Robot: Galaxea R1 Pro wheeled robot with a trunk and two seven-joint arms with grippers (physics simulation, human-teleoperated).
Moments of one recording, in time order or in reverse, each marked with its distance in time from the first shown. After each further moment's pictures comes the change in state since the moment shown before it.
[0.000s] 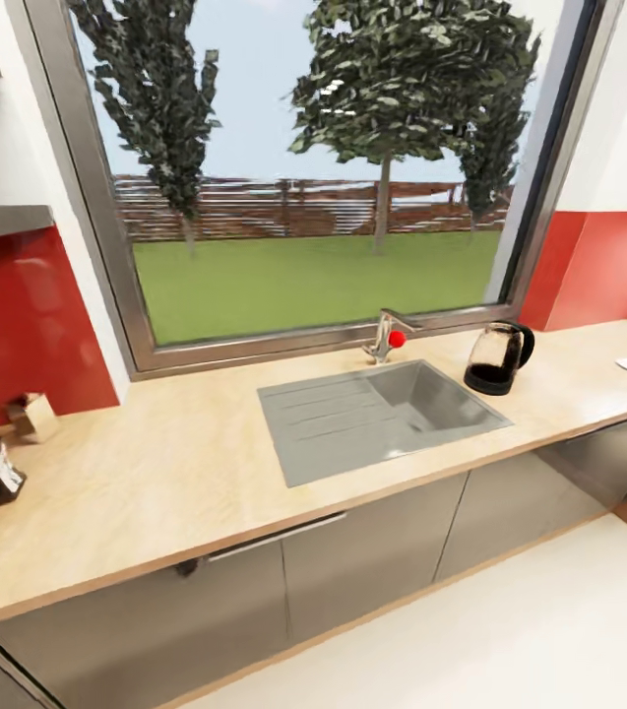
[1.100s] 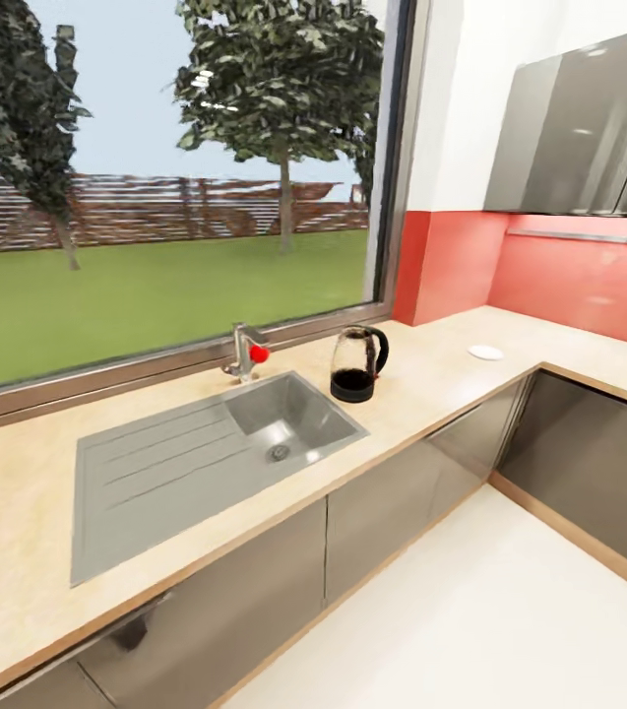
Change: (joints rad) left arm -0.001 -0.004 0.001 0.000 0.000 -0.001 -0.001; right arm 0.000 -0.002 -0.001 0.000 0.001 0.000 0.001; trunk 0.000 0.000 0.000
